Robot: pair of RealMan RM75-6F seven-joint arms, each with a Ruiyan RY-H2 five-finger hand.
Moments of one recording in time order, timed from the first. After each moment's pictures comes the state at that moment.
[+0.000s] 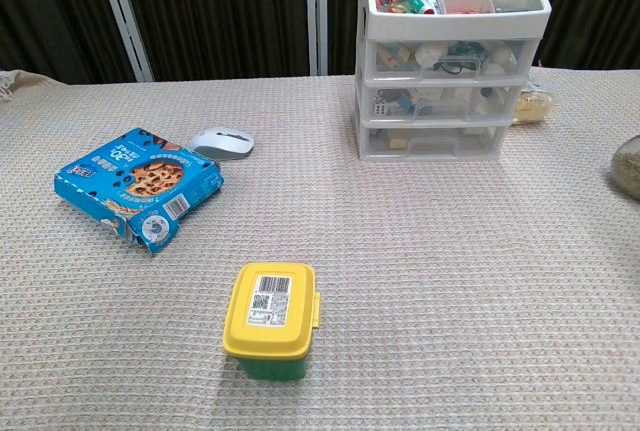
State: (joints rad) left arm -0.12 -1.12 -0.04 -1.60 1.50 1.47 0.10; right arm 0.21 -1.06 0.13 -1.95 -1.31 1.37 -0.22
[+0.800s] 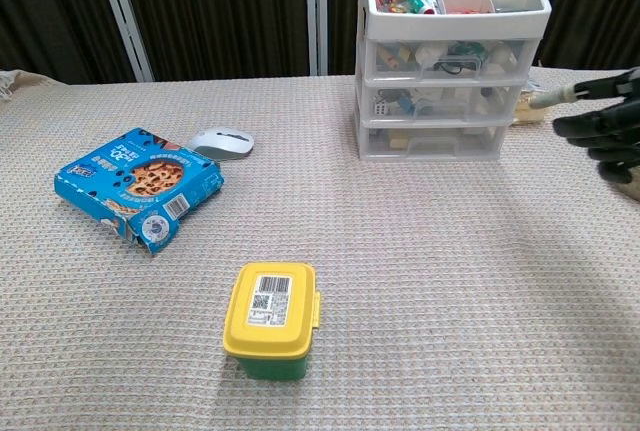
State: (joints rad) left arm -0.12 -1.12 -0.04 -1.60 1.50 1.46 0.10; right arm 0.51 -1.12 0.42 -2.08 -0.44 0.85 0.18
